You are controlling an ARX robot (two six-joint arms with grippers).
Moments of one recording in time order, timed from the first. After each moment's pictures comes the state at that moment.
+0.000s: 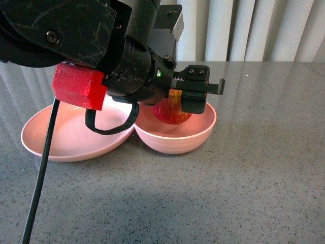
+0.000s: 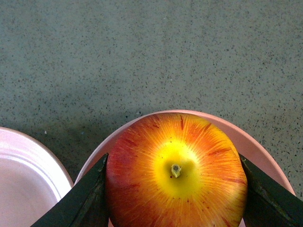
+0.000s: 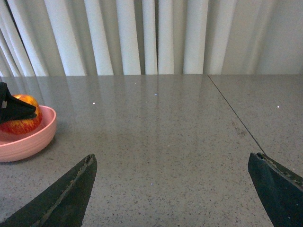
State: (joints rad) left arm -0.53 1.89 1.17 0.16 -0.13 -0.11; right arm 0.00 0.00 0.01 0.00 0.00 0.01
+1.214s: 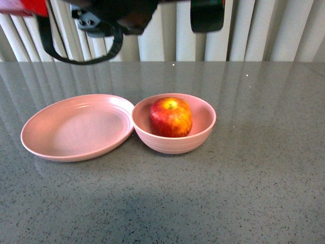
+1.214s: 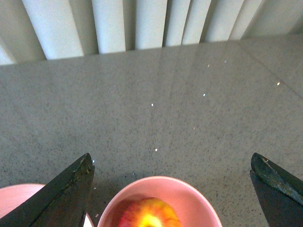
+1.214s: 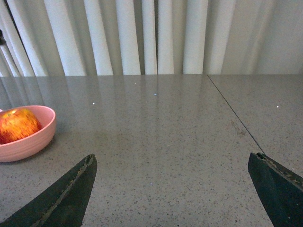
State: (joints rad) left arm -0.51 1.66 1.14 0.22 -0.10 -0.13; right arm 0.00 0.00 0.01 0.00 0.00 0.01
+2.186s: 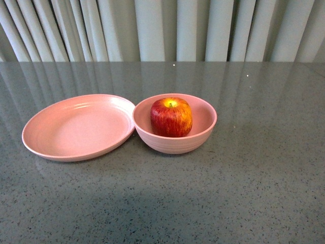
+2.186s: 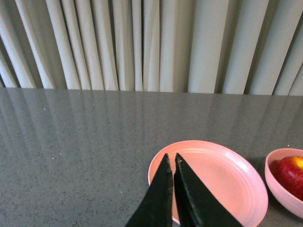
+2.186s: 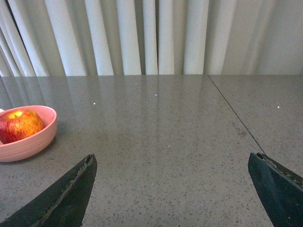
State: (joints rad) left arm 0.00 0.70 0.28 0.42 0.00 -0.02; right arm 0.00 0.00 0.01 0.00 0.00 0.01
